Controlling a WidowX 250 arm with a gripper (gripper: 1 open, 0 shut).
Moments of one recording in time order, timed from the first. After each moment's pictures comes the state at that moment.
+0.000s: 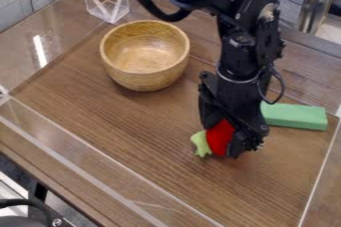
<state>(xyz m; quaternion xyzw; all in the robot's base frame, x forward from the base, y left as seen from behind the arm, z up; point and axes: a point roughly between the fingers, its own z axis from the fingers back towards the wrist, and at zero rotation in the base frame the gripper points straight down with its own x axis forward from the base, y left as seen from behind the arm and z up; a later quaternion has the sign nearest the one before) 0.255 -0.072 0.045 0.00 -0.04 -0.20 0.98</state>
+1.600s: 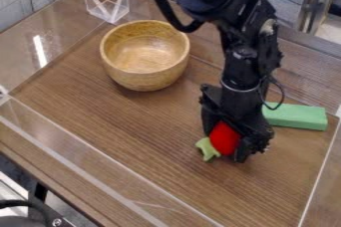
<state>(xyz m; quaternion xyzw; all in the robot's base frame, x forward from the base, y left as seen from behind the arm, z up) 0.266 -0.074 0.020 -0.02 -0.03 -0.14 0.99</state>
